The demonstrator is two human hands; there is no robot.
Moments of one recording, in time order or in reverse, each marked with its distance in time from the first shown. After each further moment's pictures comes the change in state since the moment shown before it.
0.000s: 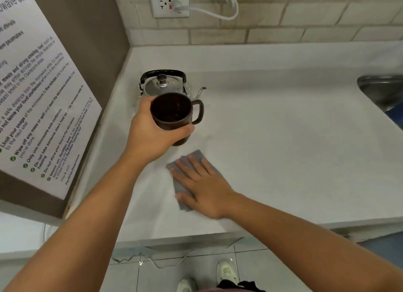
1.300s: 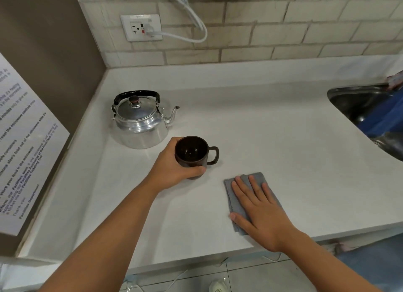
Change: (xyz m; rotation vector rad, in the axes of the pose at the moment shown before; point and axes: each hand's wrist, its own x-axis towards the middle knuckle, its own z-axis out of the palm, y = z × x) left_hand -0.007 -0.017 0.097 -0.156 -0.412 -0.095; right_hand -0.143 0.095 -0.014 0.012 0.014 0.405
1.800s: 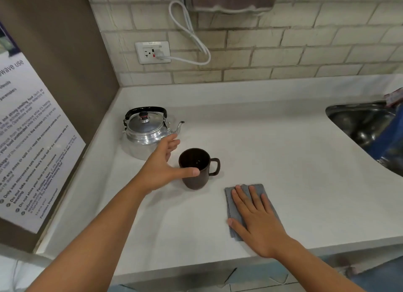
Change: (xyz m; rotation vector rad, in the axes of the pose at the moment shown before) left_hand -0.007 0.027 -0.037 -0.044 -0.017 -0.022; right_hand 0.007 -0.007 0.002 0.036 -0.008 0.076
